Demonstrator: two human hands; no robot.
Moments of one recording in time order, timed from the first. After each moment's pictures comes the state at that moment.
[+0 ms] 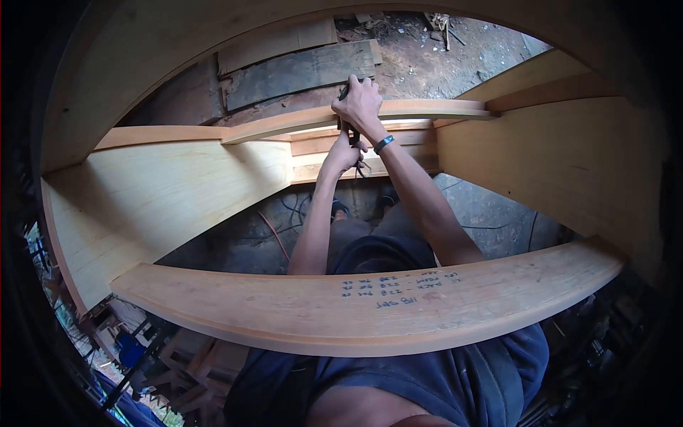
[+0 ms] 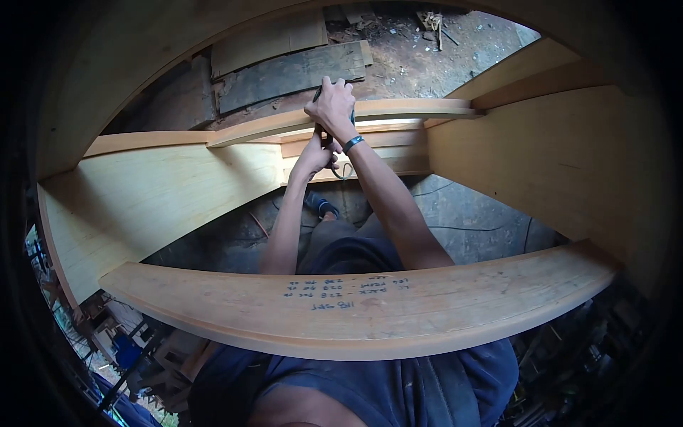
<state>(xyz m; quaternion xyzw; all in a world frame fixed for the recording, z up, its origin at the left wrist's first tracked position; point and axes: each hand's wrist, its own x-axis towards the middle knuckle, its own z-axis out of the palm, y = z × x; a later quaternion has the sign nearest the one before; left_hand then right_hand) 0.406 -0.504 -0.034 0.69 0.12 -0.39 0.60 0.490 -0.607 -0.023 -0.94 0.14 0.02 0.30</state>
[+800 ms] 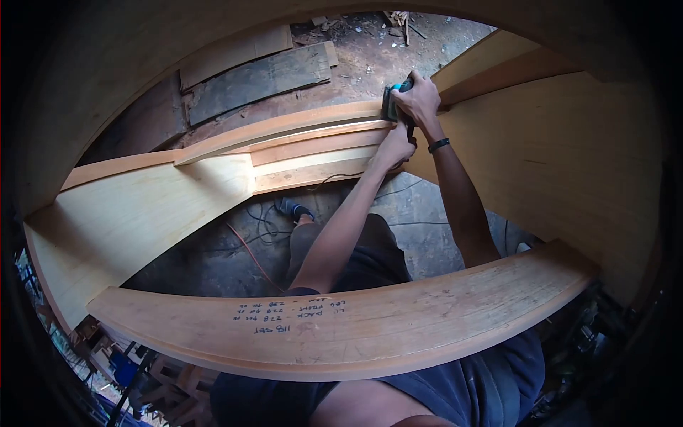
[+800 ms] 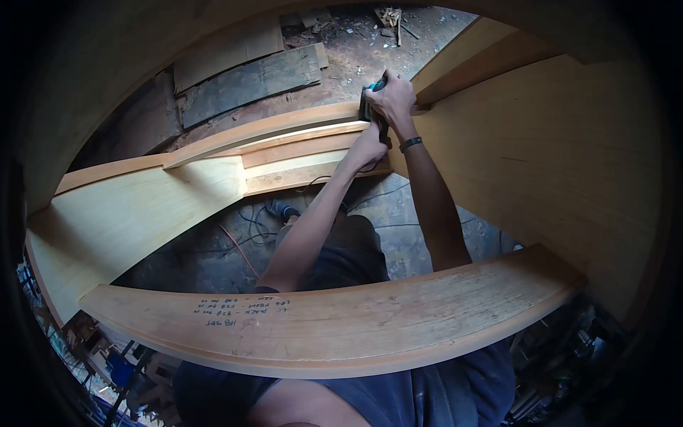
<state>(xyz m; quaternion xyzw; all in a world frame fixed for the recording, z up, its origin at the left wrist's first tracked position) 0.391 -0.781 -0.047 0.77 -0.10 -0.39 0.50 0.452 -0.902 -0.026 -0.95 0.21 -0.04 0.21</state>
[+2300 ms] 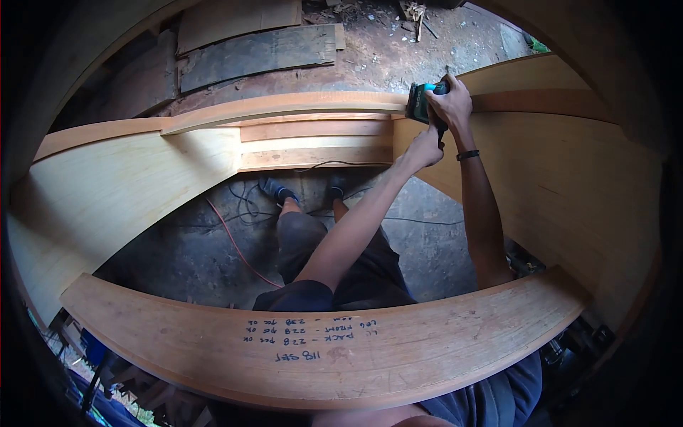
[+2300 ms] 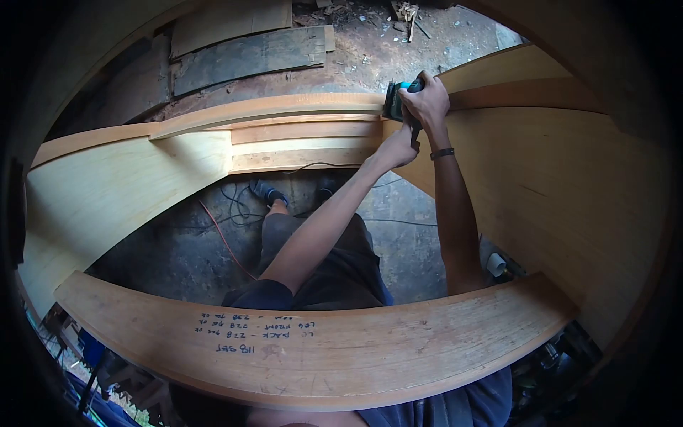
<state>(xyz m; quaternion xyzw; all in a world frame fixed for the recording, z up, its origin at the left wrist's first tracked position) 0.379 -0.818 -0.086 0.77 -0.14 -0.35 0.52 0.457 -0.931 -0.035 -0.97 0.18 -0.01 0.19</state>
